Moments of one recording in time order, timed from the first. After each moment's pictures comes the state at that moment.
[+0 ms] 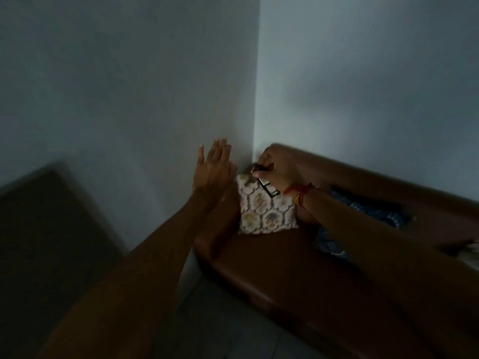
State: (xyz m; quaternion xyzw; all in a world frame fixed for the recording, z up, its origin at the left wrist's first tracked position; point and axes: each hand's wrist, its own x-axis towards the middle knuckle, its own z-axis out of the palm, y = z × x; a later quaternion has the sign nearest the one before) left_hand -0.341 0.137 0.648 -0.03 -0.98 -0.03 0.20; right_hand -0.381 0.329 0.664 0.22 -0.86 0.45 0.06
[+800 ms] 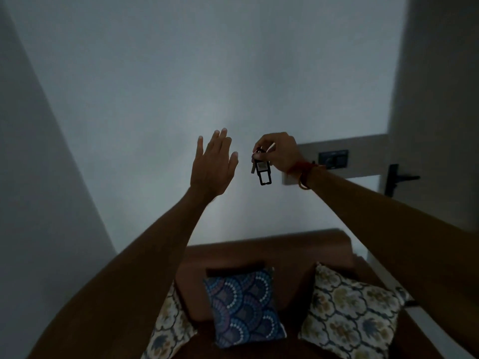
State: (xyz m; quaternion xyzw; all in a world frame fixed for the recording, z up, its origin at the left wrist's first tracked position) left_hand -0.435 0.624 0.887 -0.34 -0.85 -0.08 0.39; right_hand -0.360 0.818 0.914 0.07 -0.86 0.35 0.36
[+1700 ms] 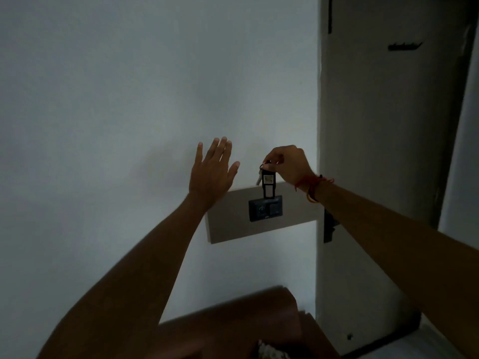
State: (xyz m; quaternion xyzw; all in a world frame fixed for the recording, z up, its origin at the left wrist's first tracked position) left_hand -0.581 0.980 0.923 -0.42 -0.80 -0.08 0.41; right_hand -0.435 1.159 0.942 -0.07 -0.86 0.24 0.45
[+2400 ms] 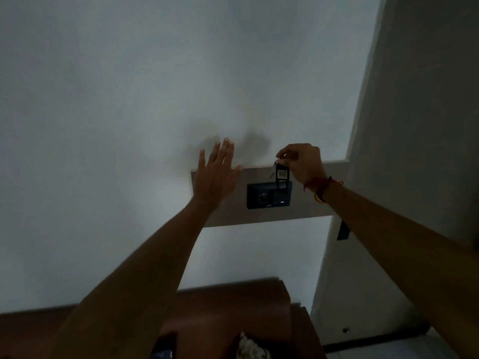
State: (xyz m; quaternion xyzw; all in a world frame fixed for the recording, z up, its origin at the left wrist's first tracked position) left_hand -0.680 1.099 0.821 -0.35 -0.88 -0.11 0.31; right_hand -0.560 1.311 0.862 -0.07 -0.87 0.29 0.40
